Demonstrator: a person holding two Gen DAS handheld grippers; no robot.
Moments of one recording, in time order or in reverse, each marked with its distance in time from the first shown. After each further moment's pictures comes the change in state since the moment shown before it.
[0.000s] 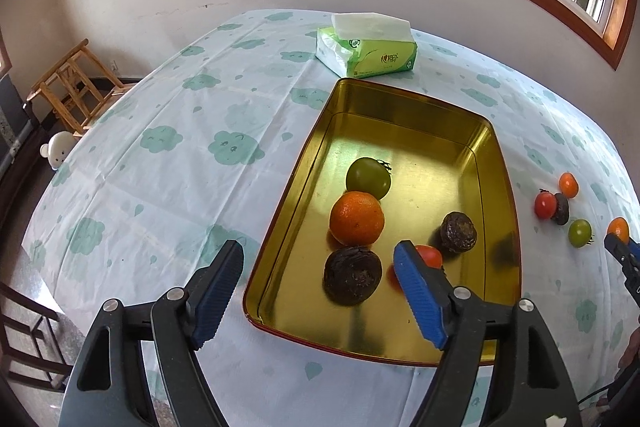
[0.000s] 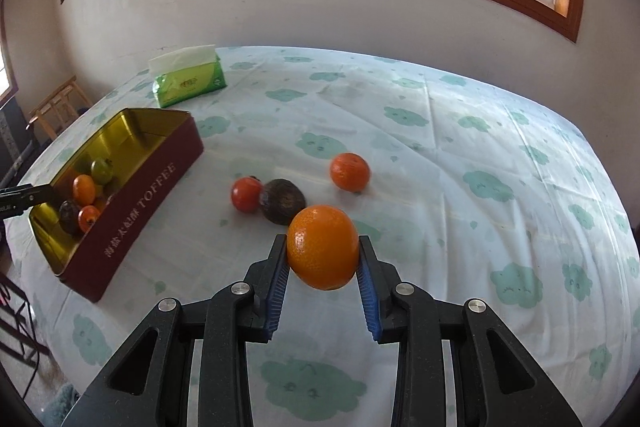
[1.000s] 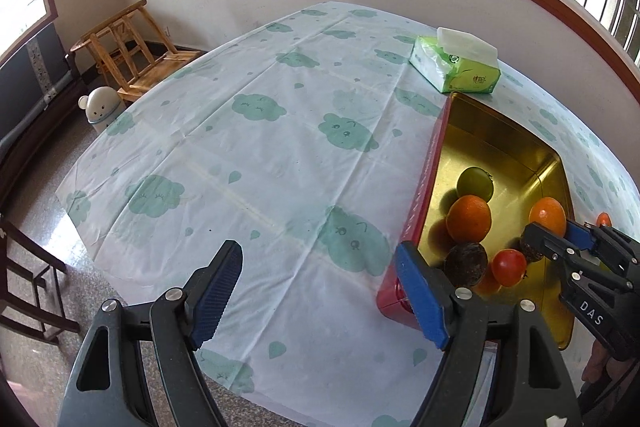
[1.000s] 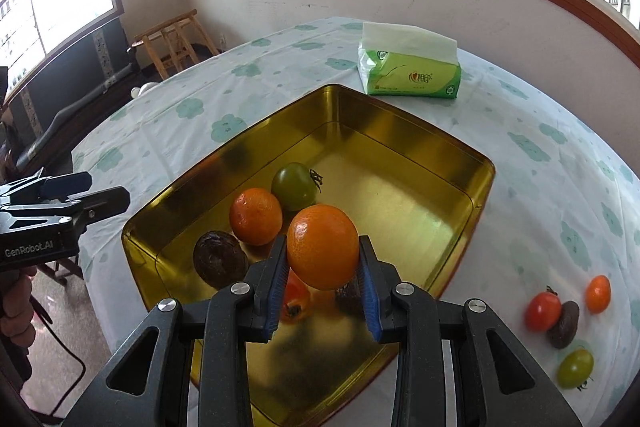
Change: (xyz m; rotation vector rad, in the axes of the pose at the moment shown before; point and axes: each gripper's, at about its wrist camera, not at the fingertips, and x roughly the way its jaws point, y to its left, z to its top) left arm -0.008 0.084 -0.016 -0.180 0.009 0.104; right arm 0.071 0.204 0.047 -0.303 0.097 0.311
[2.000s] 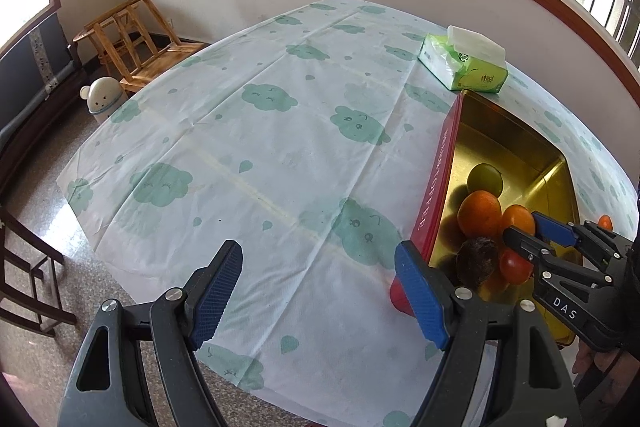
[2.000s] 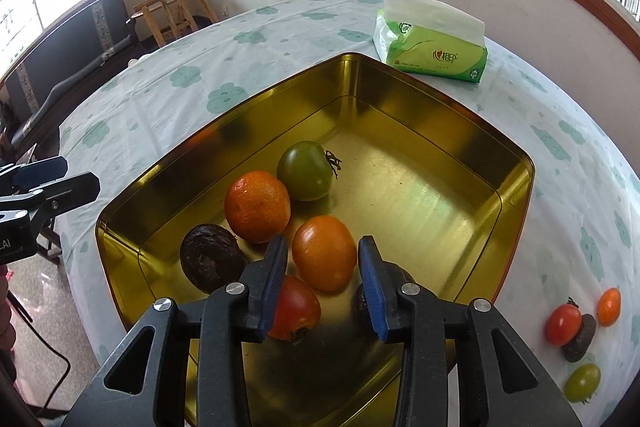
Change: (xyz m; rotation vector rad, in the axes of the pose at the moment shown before) left arm 0.002 0.009 -0.004 -0.015 0.015 -0.005; right arm 0.025 0.013 0.002 -0.040 0.065 -0.013
